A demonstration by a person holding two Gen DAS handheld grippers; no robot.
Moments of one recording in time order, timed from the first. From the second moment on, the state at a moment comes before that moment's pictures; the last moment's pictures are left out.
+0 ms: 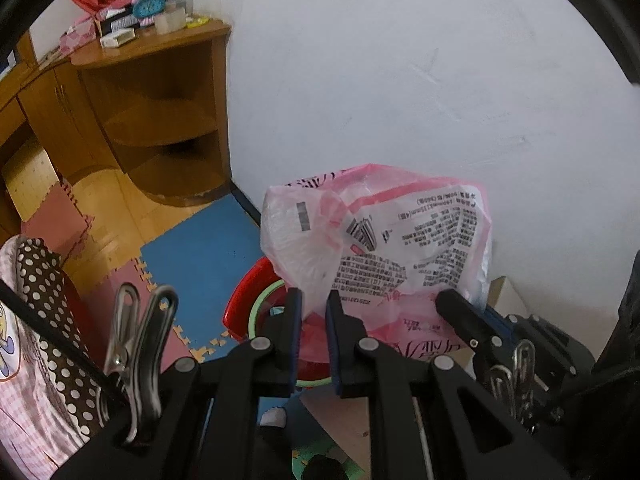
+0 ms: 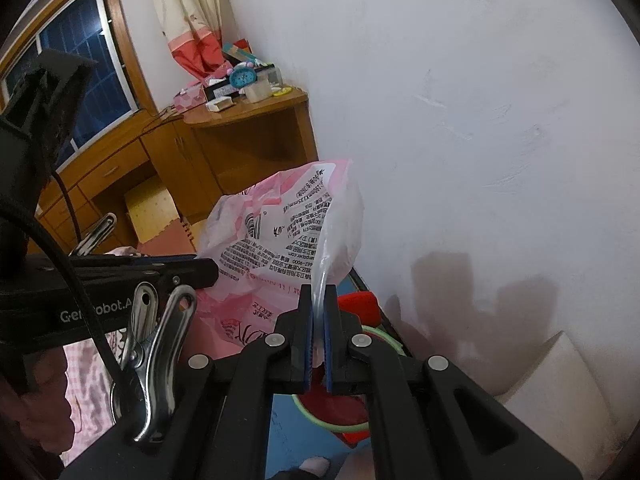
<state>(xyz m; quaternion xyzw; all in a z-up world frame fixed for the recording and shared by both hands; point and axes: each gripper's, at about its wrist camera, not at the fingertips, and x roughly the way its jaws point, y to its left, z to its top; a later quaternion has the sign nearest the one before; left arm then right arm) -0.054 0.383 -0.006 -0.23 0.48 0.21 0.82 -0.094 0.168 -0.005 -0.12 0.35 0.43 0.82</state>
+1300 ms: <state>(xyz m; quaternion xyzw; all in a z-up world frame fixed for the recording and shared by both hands) -0.015 0.454 -0.176 -0.29 0.56 0.14 0.77 -0.034 0.229 -0.136 -0.18 0.50 0.34 0.77</state>
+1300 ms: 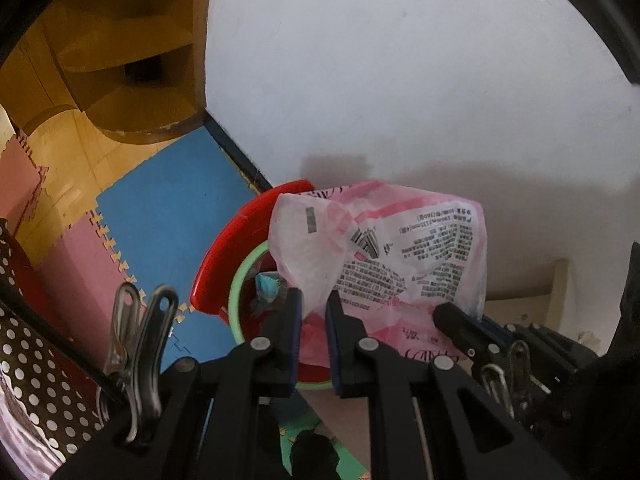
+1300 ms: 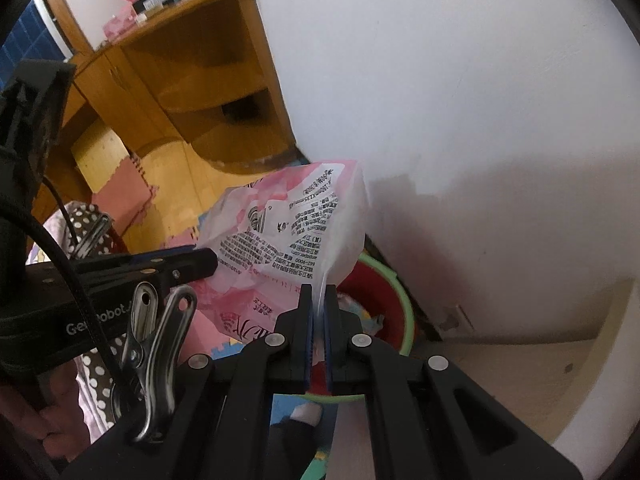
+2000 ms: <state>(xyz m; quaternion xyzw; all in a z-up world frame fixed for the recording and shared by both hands) -0.025 0.474 -0.270 -0.32 0.57 0.13 0.75 -0.028 0.266 -0.222 -0.23 0.57 0.30 0.73</state>
